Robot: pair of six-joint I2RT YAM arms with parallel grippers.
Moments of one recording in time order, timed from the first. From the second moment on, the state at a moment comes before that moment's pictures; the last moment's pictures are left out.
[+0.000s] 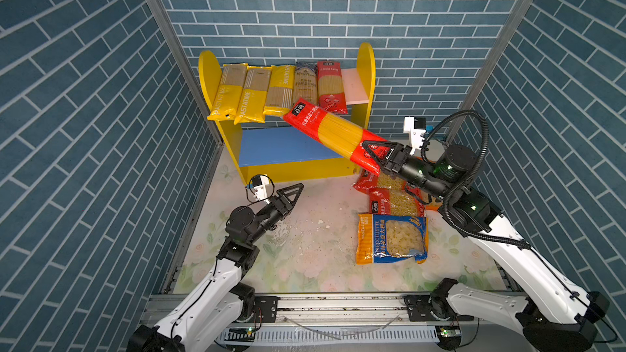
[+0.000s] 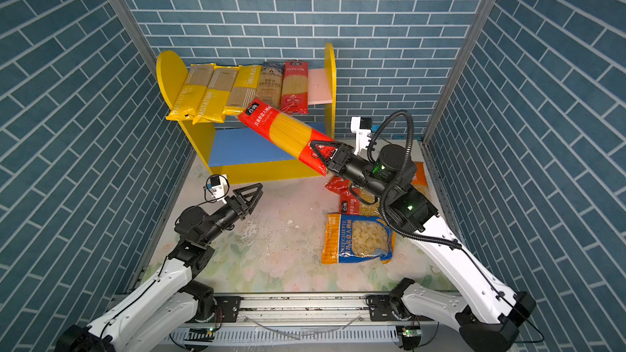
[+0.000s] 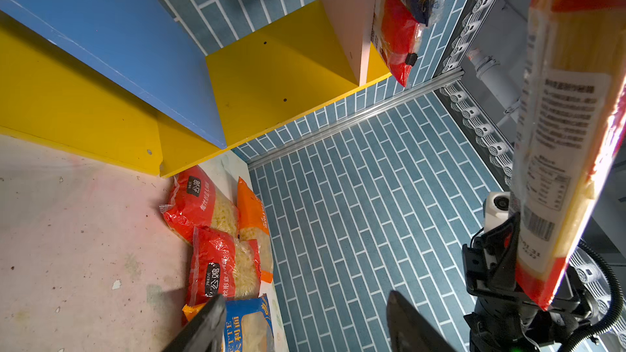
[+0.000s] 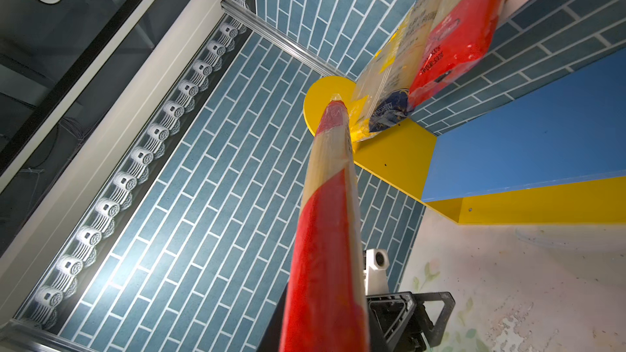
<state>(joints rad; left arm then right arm) -0.35 0.81 0.35 0.58 0.44 -1.24 0.73 1.09 1.31 -0.08 -0.31 1.07</state>
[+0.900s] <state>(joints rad) -0.37 0.80 0.32 0.58 0.42 -1.24 0.69 1.78 1.59 0.57 0.45 0.98</state>
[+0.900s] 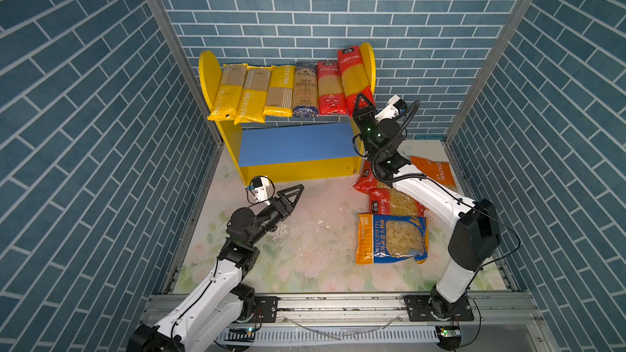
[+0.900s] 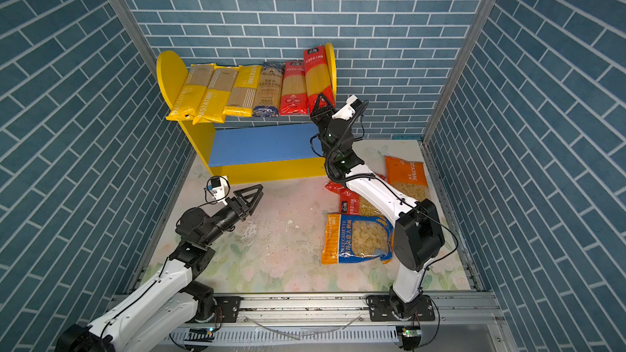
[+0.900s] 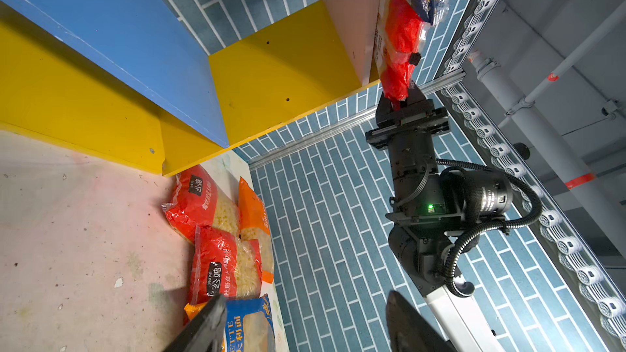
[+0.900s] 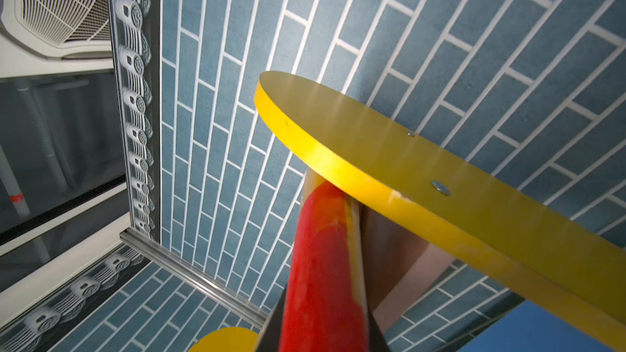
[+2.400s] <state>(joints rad) -0.86 1.17 0.56 0.28 0.16 -0.71 0.52 0.93 1.02 -0.58 0.11 0.75</state>
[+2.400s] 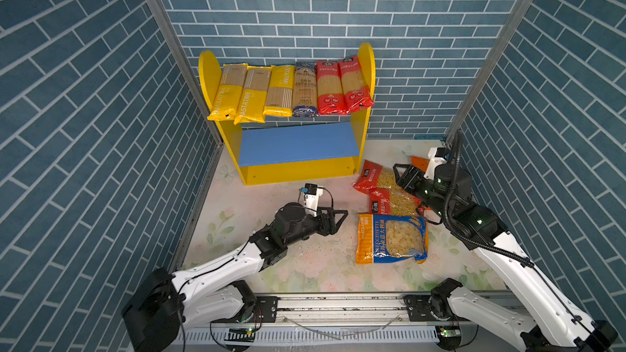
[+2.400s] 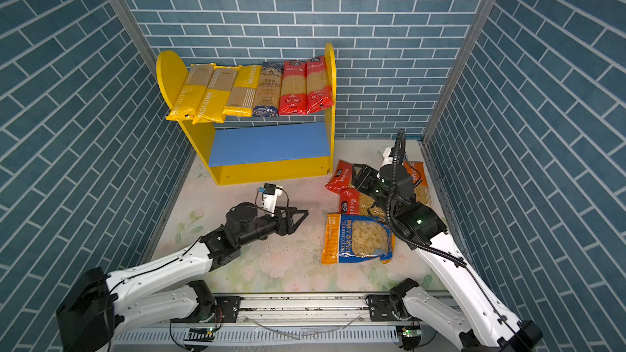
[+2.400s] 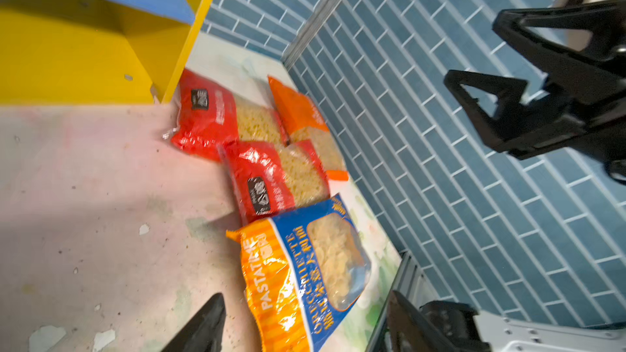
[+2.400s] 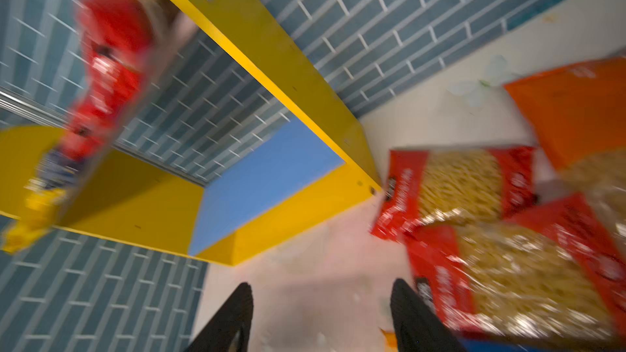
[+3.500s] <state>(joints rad) -0.74 1.19 0.61 0.10 0.05 -0.65 0.67 1.27 0.62 -0.29 -0.31 0.91</state>
